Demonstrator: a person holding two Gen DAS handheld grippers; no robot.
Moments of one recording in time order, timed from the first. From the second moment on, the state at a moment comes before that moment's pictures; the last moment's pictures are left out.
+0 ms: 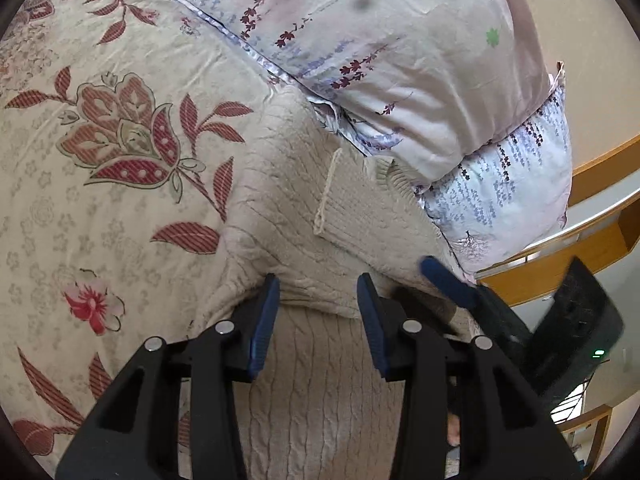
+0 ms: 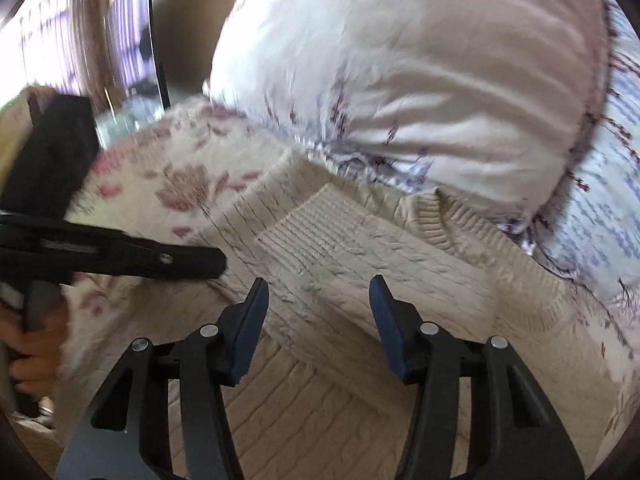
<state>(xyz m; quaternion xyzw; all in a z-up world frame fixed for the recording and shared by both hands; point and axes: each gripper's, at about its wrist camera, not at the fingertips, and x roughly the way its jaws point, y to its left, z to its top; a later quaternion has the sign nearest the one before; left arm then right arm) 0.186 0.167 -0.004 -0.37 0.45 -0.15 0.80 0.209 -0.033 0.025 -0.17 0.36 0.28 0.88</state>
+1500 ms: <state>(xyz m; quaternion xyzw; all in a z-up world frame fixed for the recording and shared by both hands) 0.184 0.165 -0.003 -0.37 0.45 -0.16 0.80 0.191 -0.327 0.021 0.31 0.32 0.04 0.89</state>
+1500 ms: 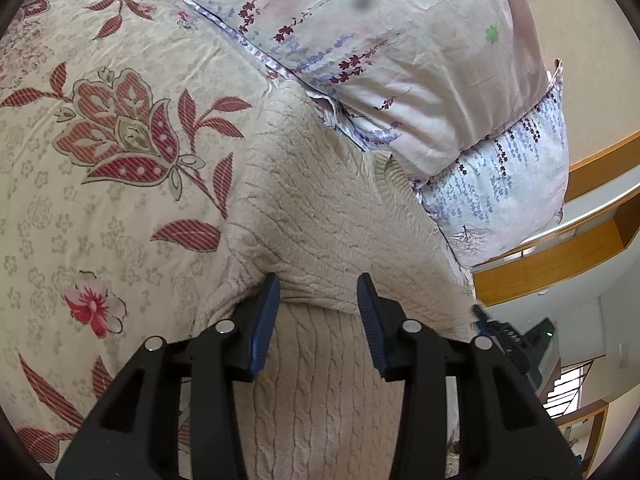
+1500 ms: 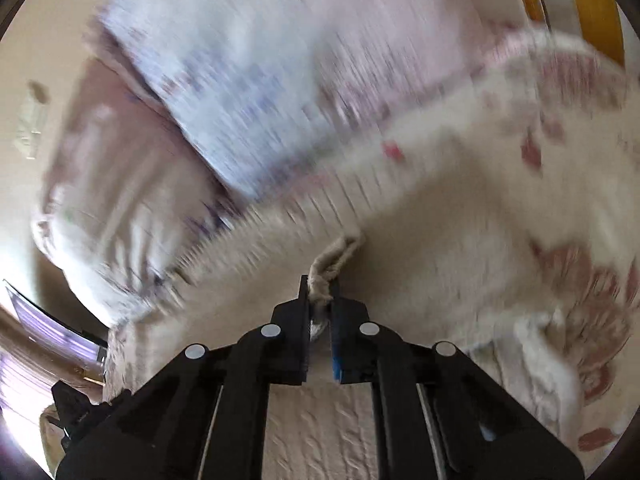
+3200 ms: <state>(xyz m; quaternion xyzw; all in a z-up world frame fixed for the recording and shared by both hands) -0.017 0.163 -0.027 -0.35 0.47 -0.33 0.74 -0.035 -0.366 -0.050 0.31 0.44 0.23 0.81</state>
